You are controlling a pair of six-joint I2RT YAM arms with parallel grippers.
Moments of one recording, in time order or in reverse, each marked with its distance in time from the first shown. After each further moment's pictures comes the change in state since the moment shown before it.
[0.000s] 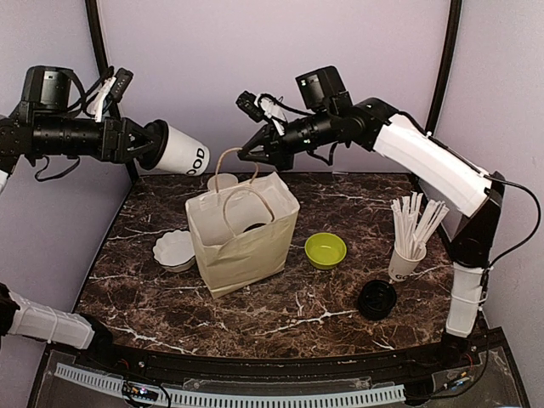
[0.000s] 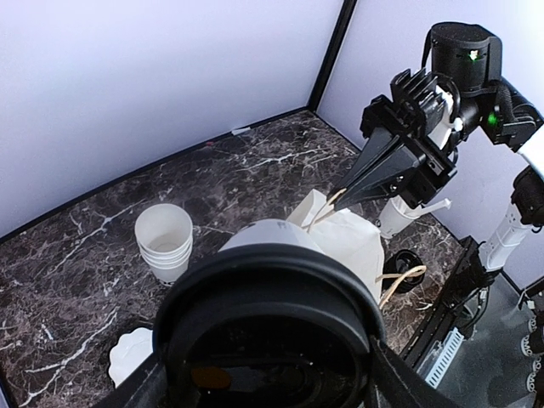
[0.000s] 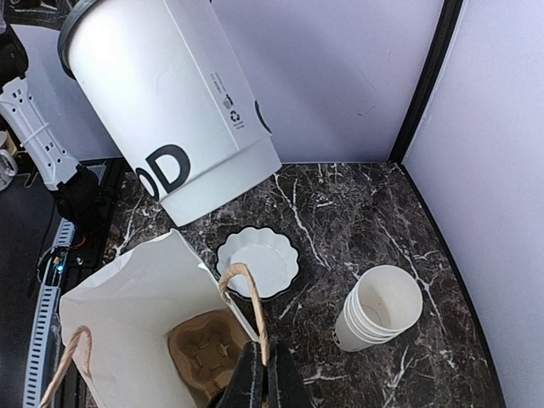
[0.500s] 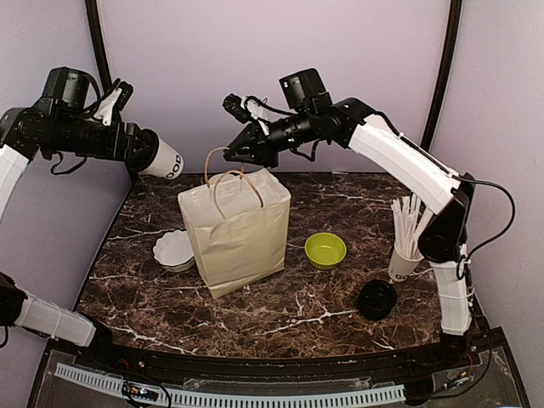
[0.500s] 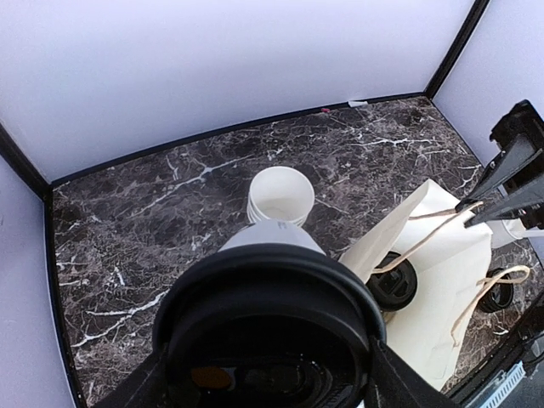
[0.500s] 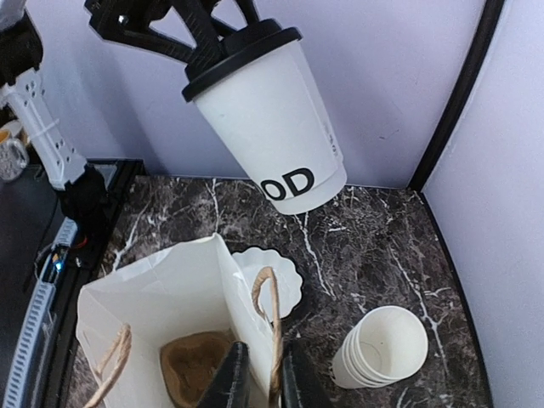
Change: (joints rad) left arm 0.115 0.087 0.002 -0.056 -0.216 0.002; right arm -0.016 0.200 0.256 -0.053 -0.115 -0.055
